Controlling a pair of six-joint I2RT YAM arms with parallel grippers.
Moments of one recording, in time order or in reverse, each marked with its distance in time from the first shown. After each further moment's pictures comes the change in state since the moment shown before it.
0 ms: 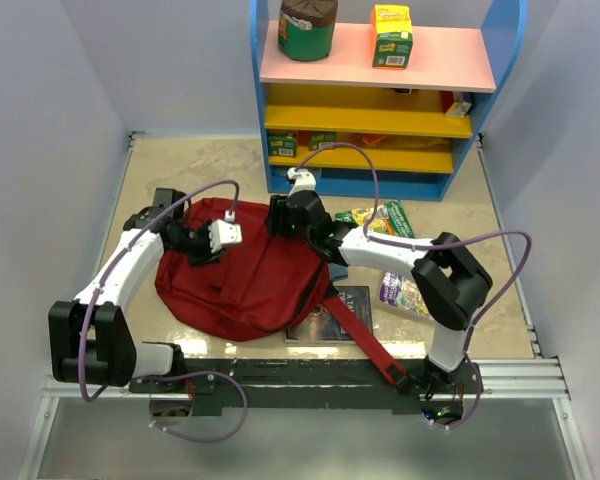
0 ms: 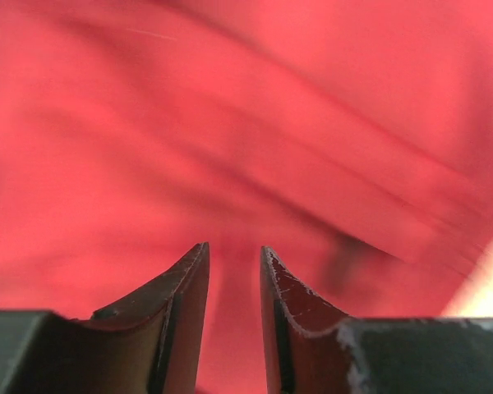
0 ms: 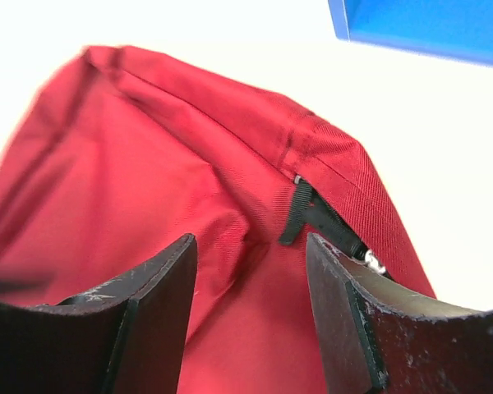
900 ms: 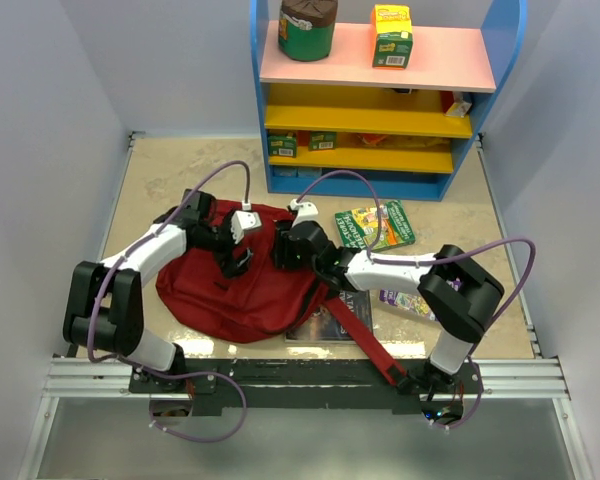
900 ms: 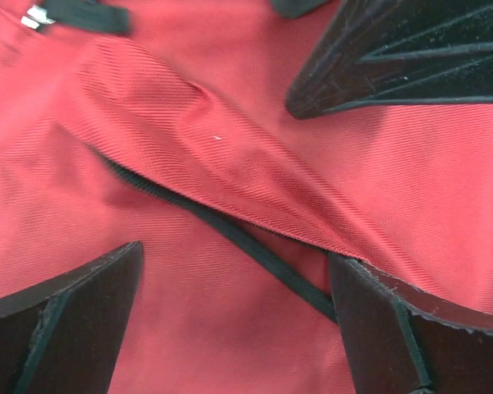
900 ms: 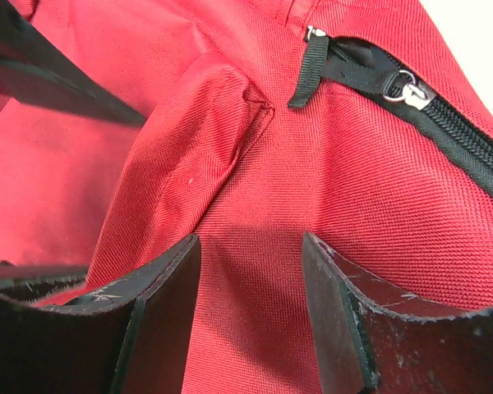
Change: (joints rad) left arm -0.124 0.171 -0.041 0.418 0.051 -0.486; right arm 0.092 -0.117 -0.228 0.031 0.017 0.063
